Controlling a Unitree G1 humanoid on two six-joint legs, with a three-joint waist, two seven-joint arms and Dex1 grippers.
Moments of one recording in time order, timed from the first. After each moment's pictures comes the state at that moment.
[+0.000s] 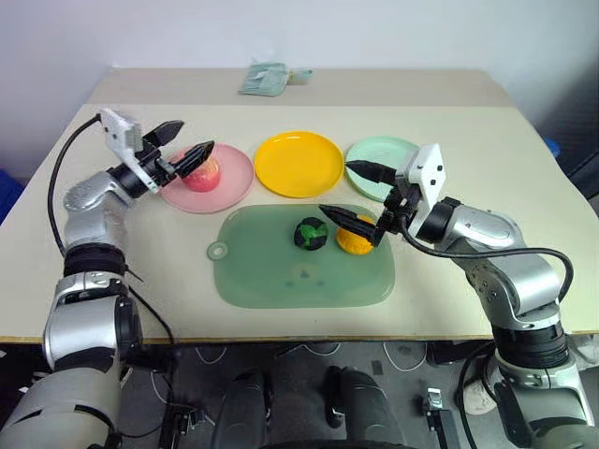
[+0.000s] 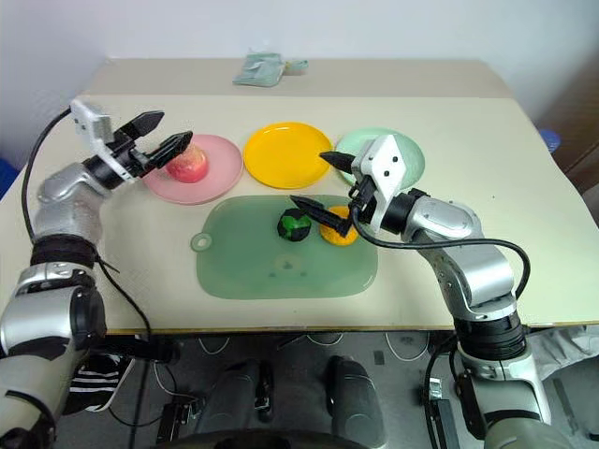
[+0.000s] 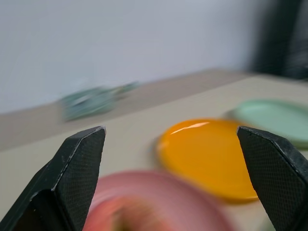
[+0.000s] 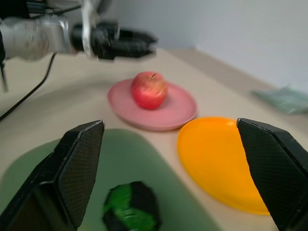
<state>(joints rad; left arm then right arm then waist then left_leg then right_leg) -0.82 0.61 0.25 0.75 -0.48 0.04 -1.26 -0.48 -0.53 0.02 -0.37 0.50 0.58 0.71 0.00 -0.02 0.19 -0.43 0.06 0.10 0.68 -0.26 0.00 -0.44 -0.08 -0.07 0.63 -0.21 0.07</state>
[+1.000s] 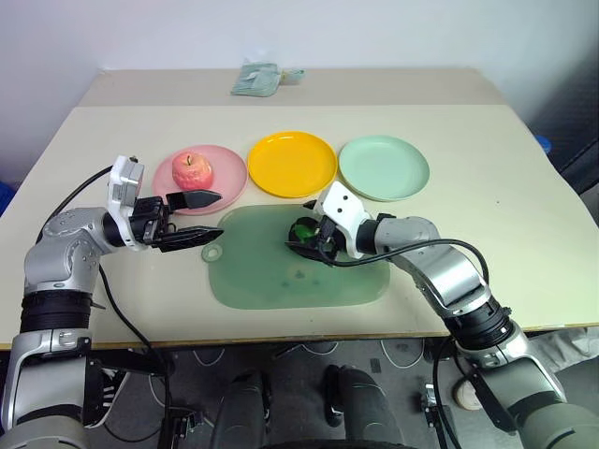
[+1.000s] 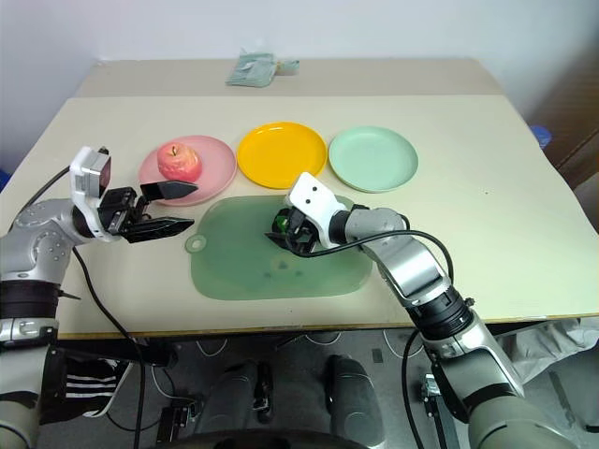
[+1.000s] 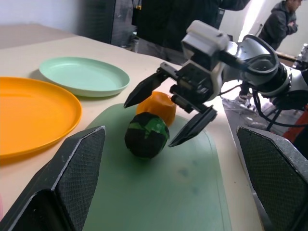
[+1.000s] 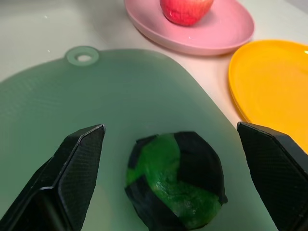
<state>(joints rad) -0.55 0.71 0.17 0.34 -0.60 0.38 -1.54 -0.61 -0.45 0.36 -0.16 0.18 0.62 0.66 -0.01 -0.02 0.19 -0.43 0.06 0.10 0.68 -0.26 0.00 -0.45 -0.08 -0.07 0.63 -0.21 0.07</state>
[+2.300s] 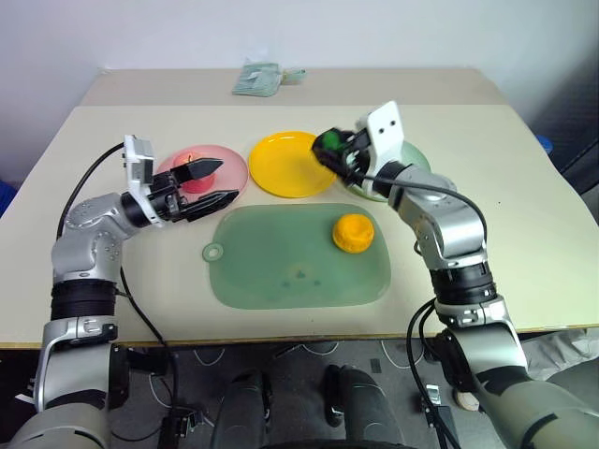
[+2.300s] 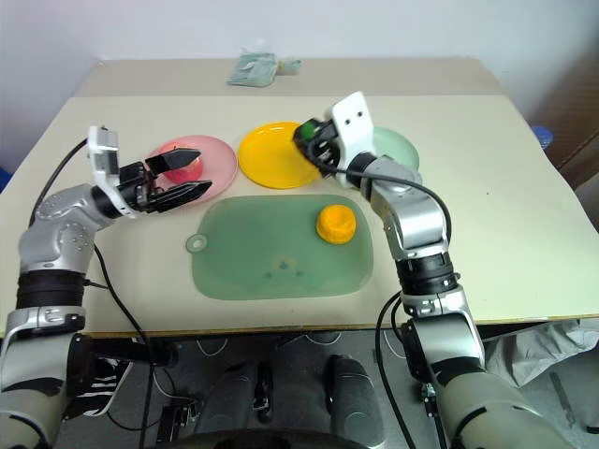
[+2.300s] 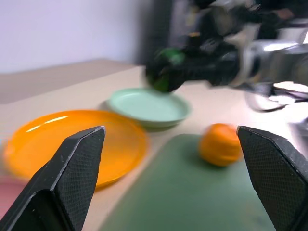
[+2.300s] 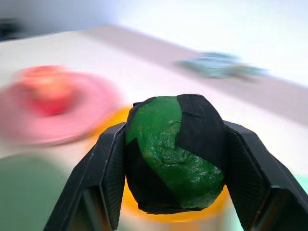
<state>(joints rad) -0.64 0.56 0.20 0.40 -0.50 0.24 -1.19 -0.82 -0.29 0.02 0.20 0.15 0.45 0.39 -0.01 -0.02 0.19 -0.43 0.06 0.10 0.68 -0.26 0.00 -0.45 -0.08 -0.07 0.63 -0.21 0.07</state>
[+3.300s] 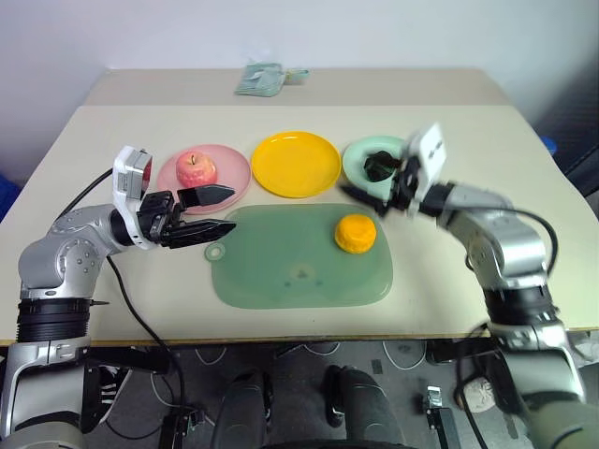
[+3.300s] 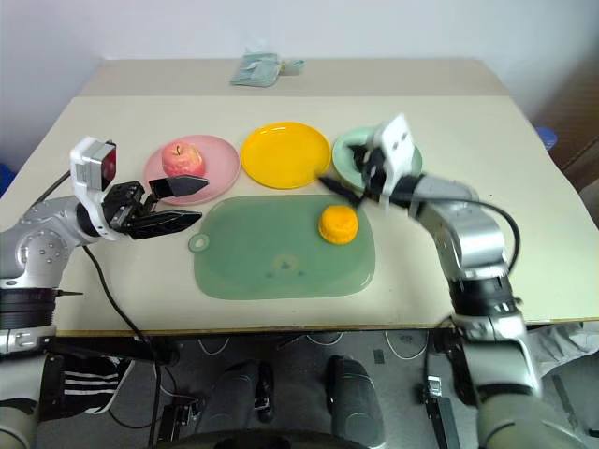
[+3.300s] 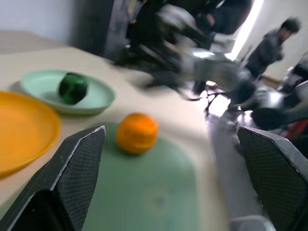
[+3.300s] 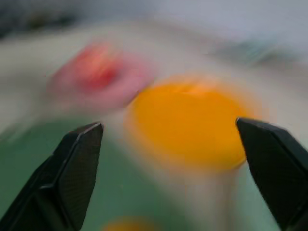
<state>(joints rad) -0.53 0.71 0.17 0.18 -0.71 0.53 -1.42 -0.52 -0.58 0.07 -0.14 0.40 0.60 0.80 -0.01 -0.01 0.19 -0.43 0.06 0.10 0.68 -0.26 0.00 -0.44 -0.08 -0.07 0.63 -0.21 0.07</state>
